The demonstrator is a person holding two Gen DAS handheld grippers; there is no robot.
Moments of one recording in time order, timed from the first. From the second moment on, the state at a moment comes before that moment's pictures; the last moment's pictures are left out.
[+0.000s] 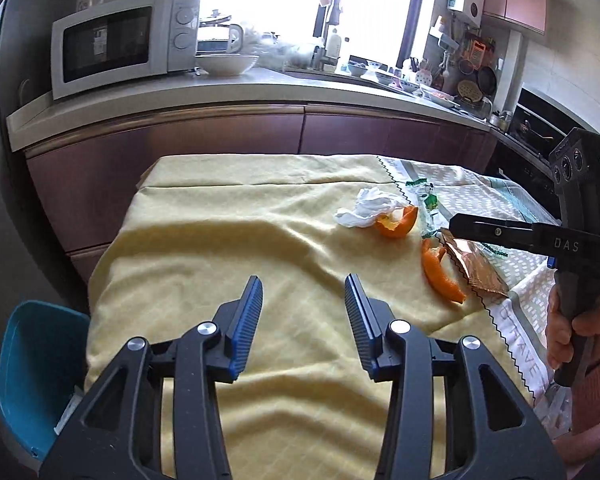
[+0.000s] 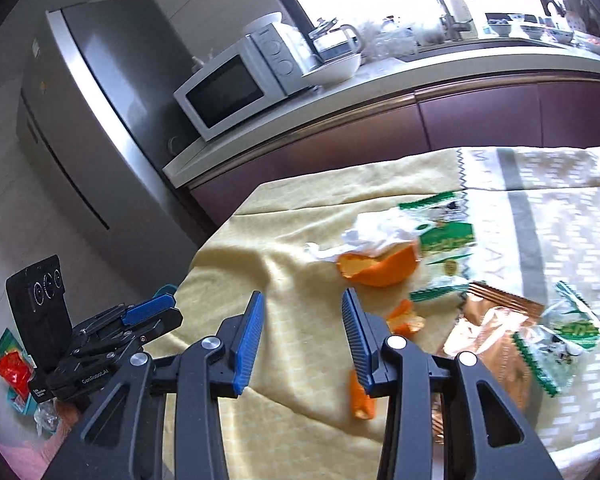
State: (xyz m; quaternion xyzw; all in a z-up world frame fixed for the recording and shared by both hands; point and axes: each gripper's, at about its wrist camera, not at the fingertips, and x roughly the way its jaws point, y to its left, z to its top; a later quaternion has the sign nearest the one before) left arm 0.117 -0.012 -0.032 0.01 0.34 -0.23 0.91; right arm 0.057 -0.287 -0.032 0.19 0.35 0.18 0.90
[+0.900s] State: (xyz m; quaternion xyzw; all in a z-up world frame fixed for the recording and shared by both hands) left arm 0.246 -0.118 -0.069 -0.01 0.45 -0.27 0.85; right arm 0.125 -0.337 -0.052 0.18 0.38 0.11 0.90
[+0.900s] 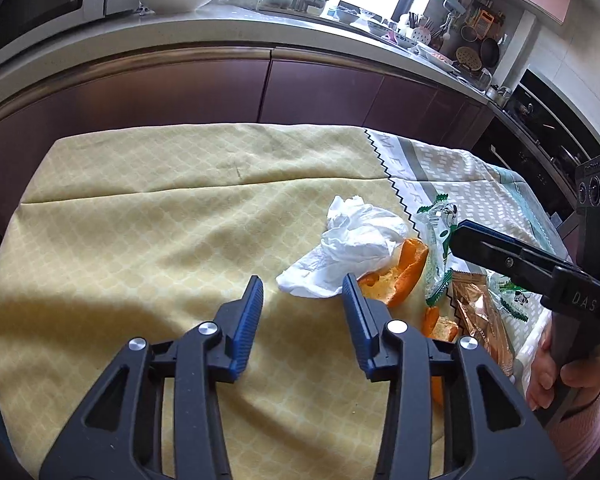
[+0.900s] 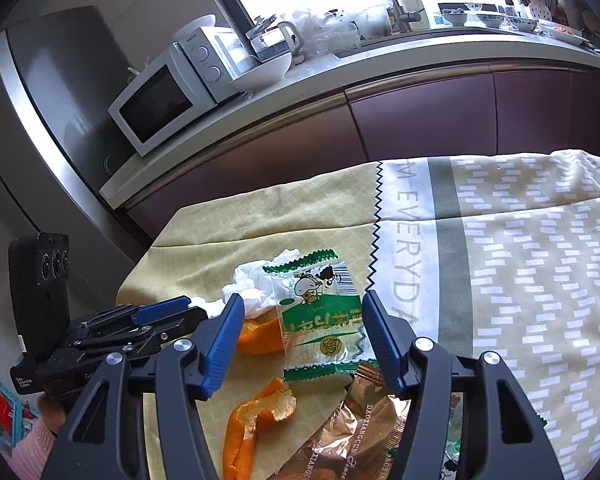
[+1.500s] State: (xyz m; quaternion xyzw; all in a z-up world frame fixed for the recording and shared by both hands) left arm 0.228 -0.111 -0.044 -0.02 0.40 -0.26 0.88; right arm 0.118 -0.345 -0.054 0.20 0.38 0.12 0.90
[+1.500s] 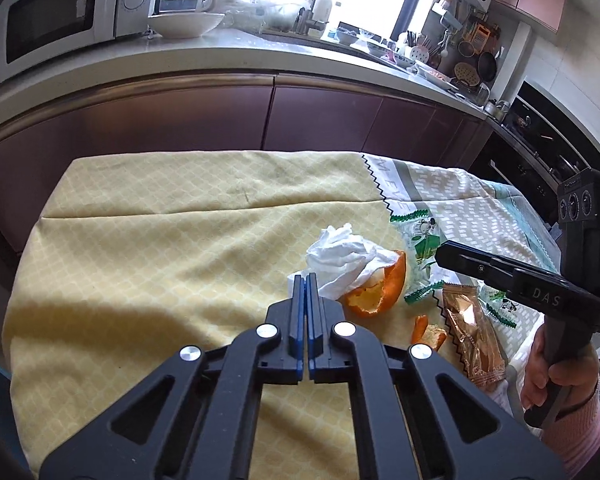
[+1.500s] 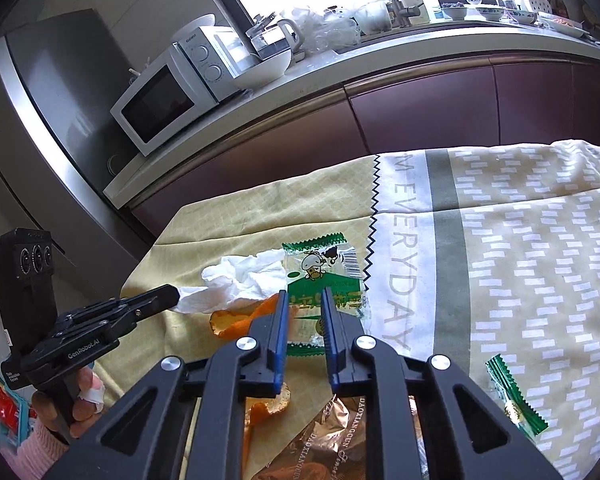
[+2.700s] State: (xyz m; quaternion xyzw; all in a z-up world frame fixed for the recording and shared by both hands) left arm 0.157 -0.062 -0.049 0.04 0.38 -0.26 0.88; right arm 0.125 -0.337 -0.056 0.19 0.39 0.13 0.89
